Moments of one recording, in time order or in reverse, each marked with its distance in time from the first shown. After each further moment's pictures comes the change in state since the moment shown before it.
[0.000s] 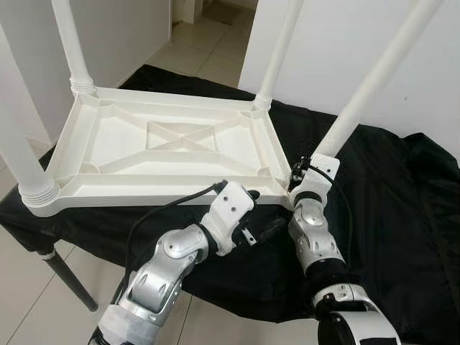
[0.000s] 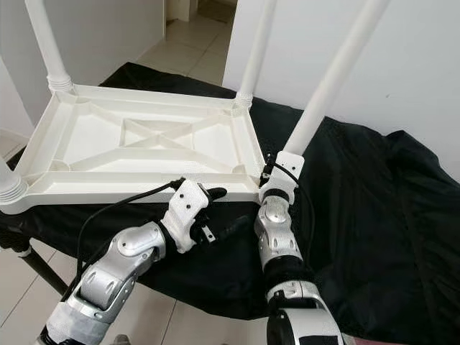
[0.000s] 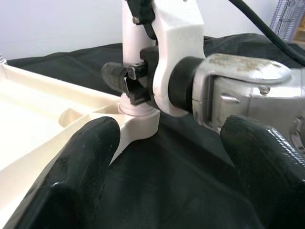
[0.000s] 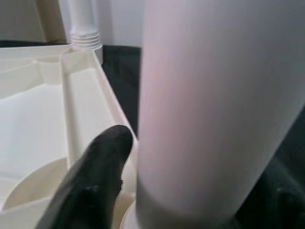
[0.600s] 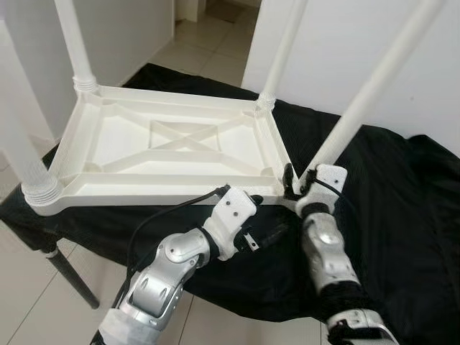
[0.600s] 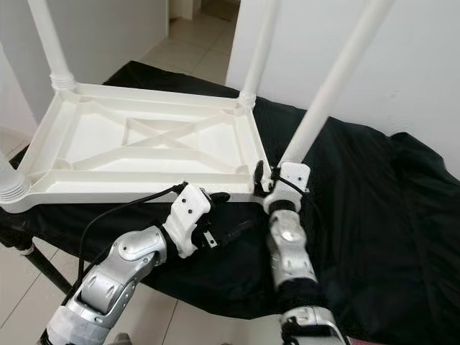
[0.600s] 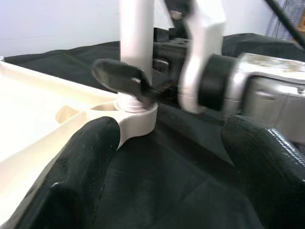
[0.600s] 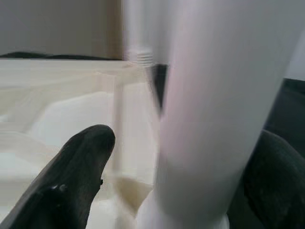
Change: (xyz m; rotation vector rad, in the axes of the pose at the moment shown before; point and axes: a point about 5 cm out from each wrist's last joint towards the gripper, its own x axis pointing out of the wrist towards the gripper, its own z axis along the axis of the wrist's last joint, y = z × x) left arm 0.002 -0.005 0.001 0.001 -0.002 -0.008; right arm -0.017 -0.037 0.002 -0.020 -0.109 0.280
